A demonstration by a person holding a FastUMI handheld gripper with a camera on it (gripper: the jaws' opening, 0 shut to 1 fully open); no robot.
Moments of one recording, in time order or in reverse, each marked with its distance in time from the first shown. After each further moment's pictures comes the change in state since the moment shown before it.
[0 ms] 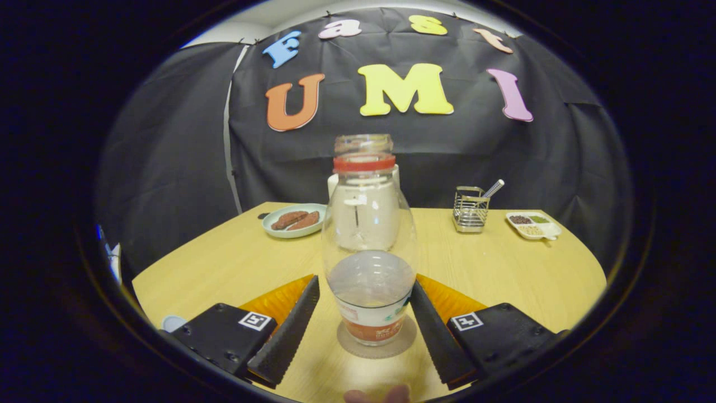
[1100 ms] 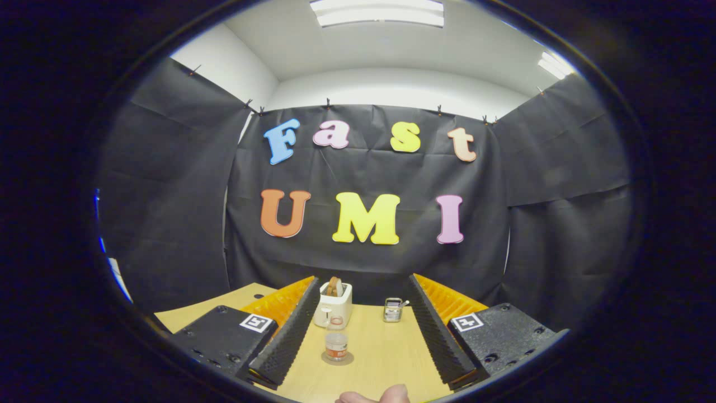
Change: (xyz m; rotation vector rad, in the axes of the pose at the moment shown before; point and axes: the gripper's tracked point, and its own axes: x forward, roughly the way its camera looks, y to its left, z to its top) arm -0.347 0.019 0.214 -0.124 -0.452 -0.183
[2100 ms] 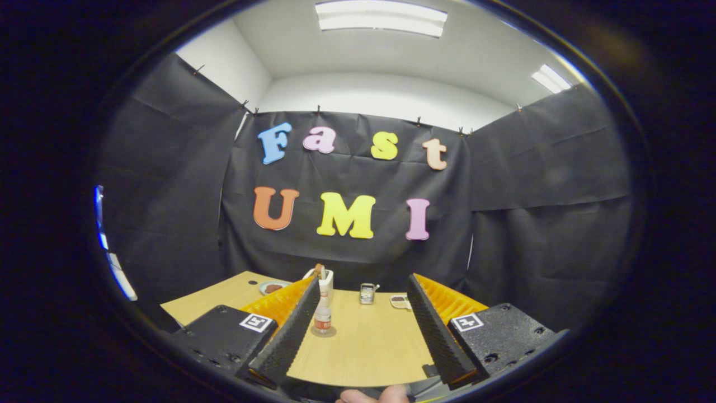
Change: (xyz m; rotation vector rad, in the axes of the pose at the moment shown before) arm -0.159 -0.015 0.010 -0.023 0.031 -0.134
